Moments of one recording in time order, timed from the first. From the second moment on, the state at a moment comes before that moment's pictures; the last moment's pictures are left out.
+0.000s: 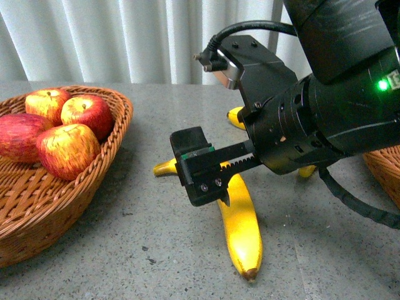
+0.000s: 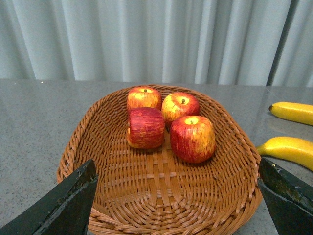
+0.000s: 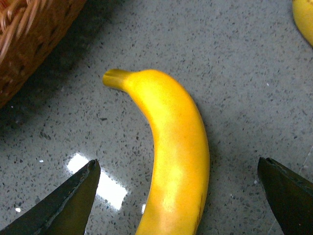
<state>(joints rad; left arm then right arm) 0.00 0.01 0.01 0.00 0.00 0.00 0.54 1.77 1.05 -0.01 -0.08 0.03</state>
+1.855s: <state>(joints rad) 0.00 0.01 0.01 0.00 0.00 0.00 -0.32 1.38 0.73 0.10 -0.52 -0.33</state>
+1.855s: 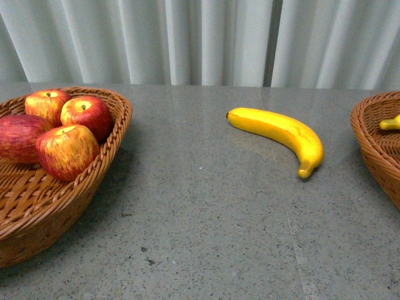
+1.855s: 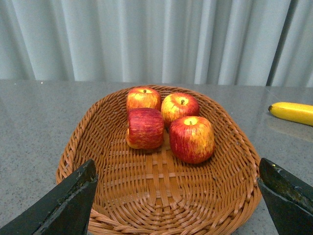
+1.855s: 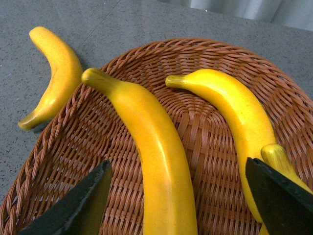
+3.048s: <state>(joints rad) 0.00 0.01 0.01 0.00 0.00 0.00 0.18 1.72 1.17 0.13 -0.34 -0.16</state>
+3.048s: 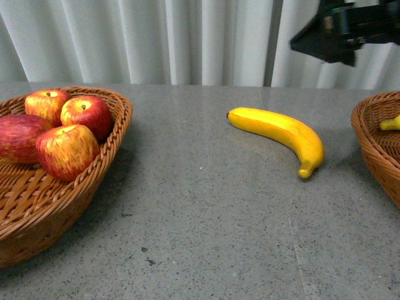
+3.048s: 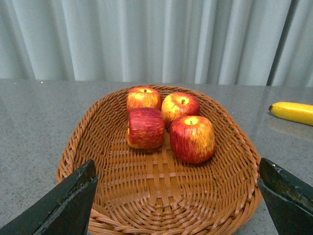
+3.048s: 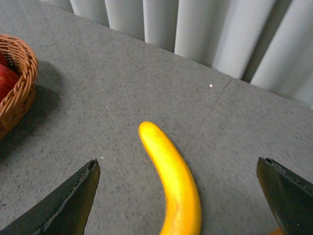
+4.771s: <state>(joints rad) 0.00 0.01 0.01 0.00 0.00 0.00 0.25 2.17 1.56 -0.03 -0.29 -0.16</state>
